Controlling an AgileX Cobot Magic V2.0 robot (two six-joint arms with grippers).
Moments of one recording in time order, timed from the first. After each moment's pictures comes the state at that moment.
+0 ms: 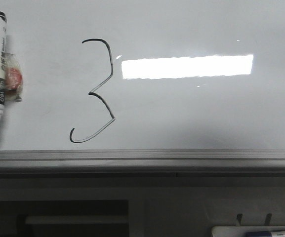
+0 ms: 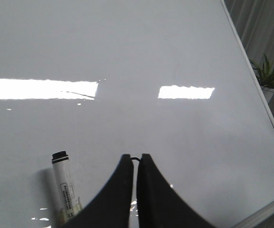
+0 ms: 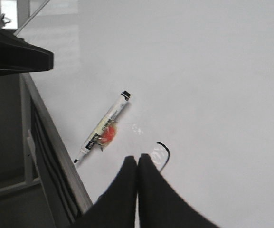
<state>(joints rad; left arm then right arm) -0.86 0.37 -0.27 -0.93 -0.22 0.73 0.78 0.73 -0.66 0.60 0.15 -0.89</state>
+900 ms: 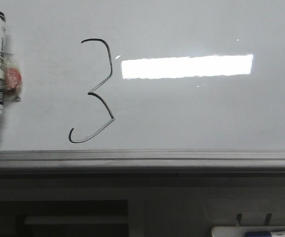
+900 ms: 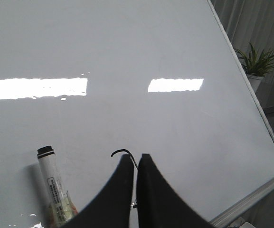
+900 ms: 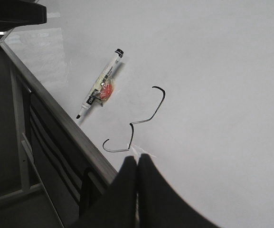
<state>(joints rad) -0.86 0.34 -0.26 -0.92 -0.16 0.76 0.78 0.35 -0.28 0.66 0.08 -0.89</state>
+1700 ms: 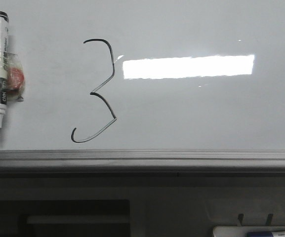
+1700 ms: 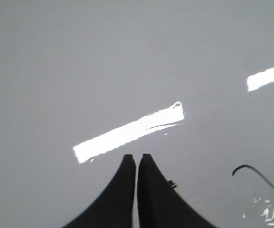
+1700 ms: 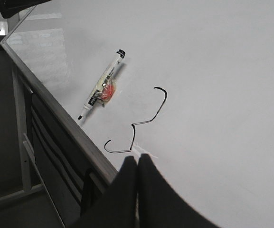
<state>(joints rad) -0.49 0.34 -0.26 -0.25 -0.18 0.53 0.78 0.35 -0.28 0.66 0.08 -0.89</state>
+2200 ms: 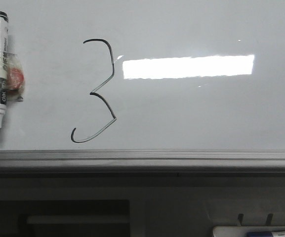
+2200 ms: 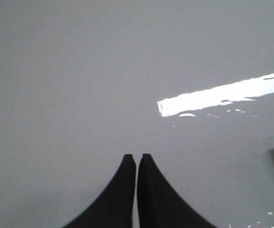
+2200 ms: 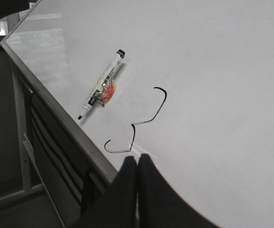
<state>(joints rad) -0.02 0.09 -0.23 -0.03 0.12 0.21 0.78 0.35 -0.28 0.66 0.08 -0.89</state>
